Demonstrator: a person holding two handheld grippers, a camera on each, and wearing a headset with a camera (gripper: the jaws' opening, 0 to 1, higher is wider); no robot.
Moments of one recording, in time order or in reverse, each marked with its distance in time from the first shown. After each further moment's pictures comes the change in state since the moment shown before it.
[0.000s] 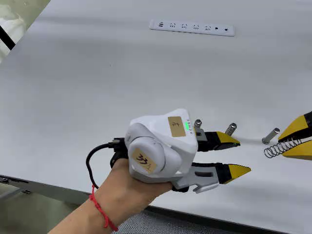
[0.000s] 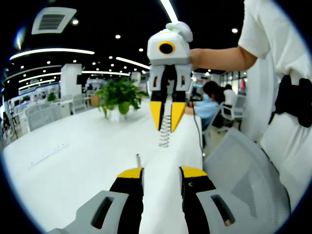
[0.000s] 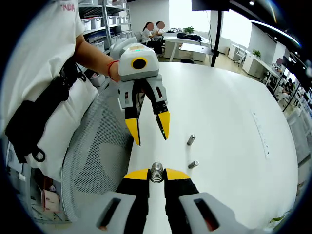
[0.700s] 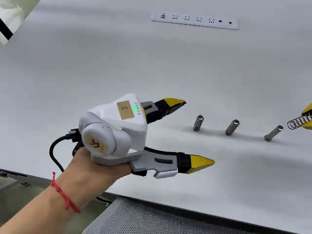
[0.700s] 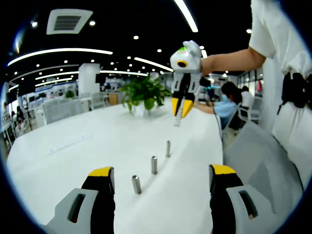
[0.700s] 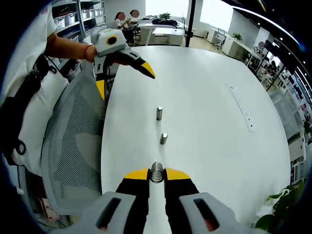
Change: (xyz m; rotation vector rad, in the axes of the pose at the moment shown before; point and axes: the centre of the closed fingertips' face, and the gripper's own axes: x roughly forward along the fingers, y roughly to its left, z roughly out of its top) left arm -0.045 0.059 -0.030 -0.037 -0.009 0.154; right arm -0.003 -0.060 -0.051 0.112 0.125 -0.145
